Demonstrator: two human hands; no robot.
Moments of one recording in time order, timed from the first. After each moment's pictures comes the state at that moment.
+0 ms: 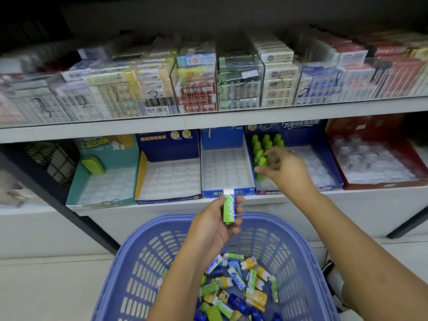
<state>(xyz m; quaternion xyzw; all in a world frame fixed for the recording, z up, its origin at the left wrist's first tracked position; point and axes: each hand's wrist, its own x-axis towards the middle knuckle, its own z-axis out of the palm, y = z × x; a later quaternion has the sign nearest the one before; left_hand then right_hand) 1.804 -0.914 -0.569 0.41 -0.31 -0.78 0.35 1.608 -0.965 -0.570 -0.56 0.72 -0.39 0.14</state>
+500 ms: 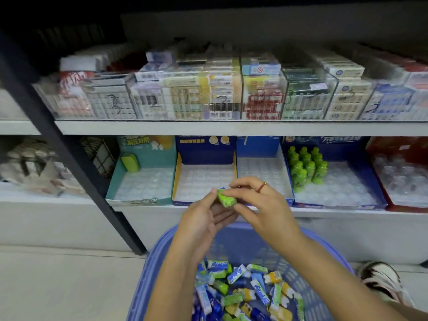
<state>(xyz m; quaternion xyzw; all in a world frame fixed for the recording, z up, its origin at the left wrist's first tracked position) 1.890 -0.944 -0.567 0.38 -0.34 -0.74 0.44 1.742 -0.923 -0.557 -0.77 0.48 -0.41 0.09</state>
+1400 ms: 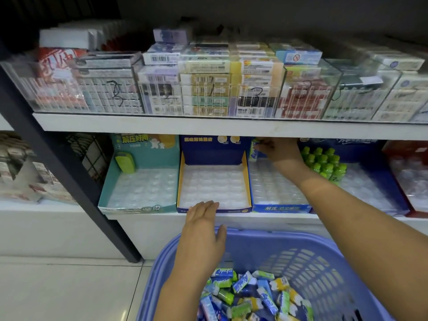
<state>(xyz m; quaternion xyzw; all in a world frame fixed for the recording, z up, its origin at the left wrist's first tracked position) 1.923 -0.966 -0.618 0.57 -0.76 -0.21 0.24 1.696 -1.094 -0.564 -0.60 0.67 -0.39 0.20</state>
